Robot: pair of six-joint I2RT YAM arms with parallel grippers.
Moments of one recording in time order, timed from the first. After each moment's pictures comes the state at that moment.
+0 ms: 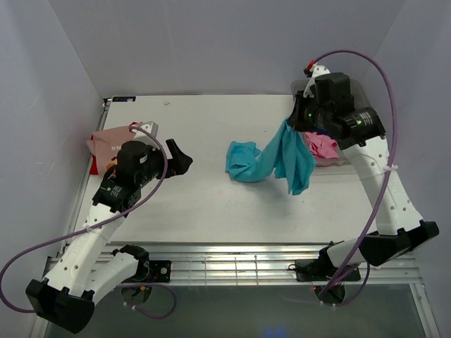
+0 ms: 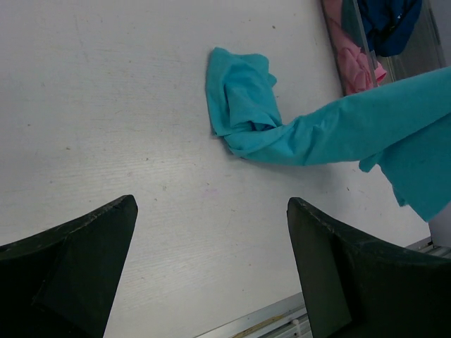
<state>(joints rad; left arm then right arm) -0.37 0.91 0.92 -0.45 0.08 -0.50 0.41 1.40 1.82 -0.98 0.00 0.24</state>
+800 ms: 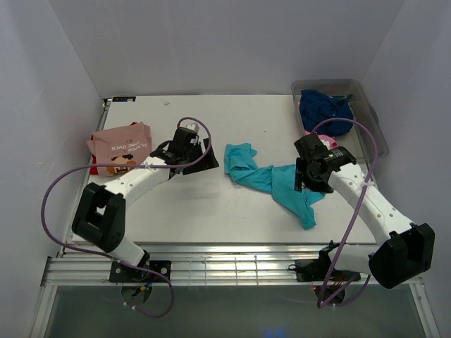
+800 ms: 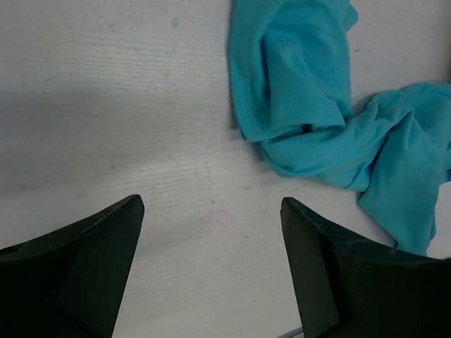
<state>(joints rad) -0.48 1.49 1.02 -0.33 0.05 -0.60 0.43 1.22 1.10 -1.13 0.32 0.47</state>
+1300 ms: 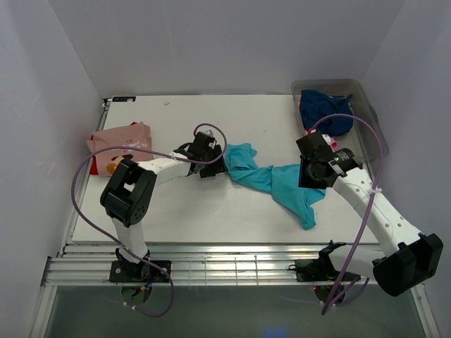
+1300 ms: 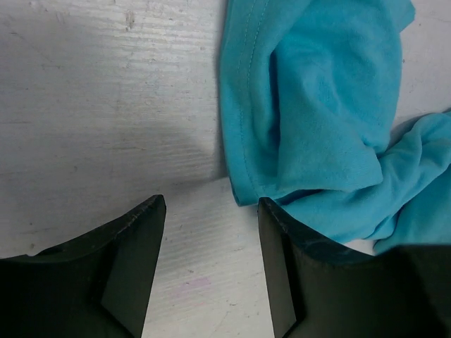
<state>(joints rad) -0.56 1.84 1.13 -0.18 0.05 -0.70 0.47 1.19 1.15 -1.10 0.31 0.47</state>
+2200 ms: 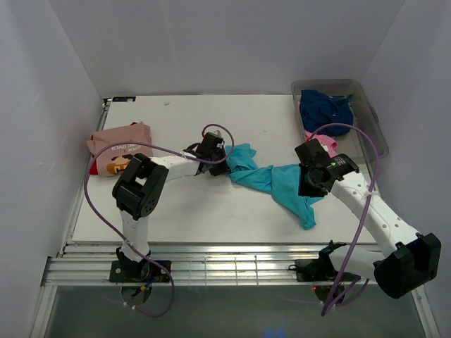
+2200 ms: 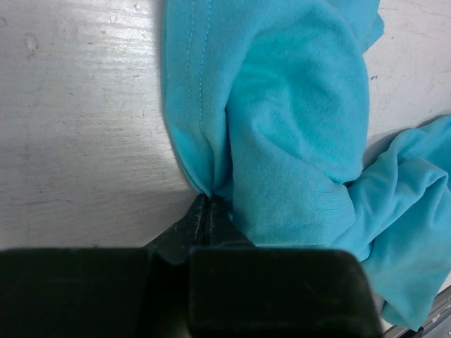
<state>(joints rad) -0.59 1.97 1.20 -0.08 0.08 -0.76 0.47 1.16 1.05 -1.09 0.26 0.48</state>
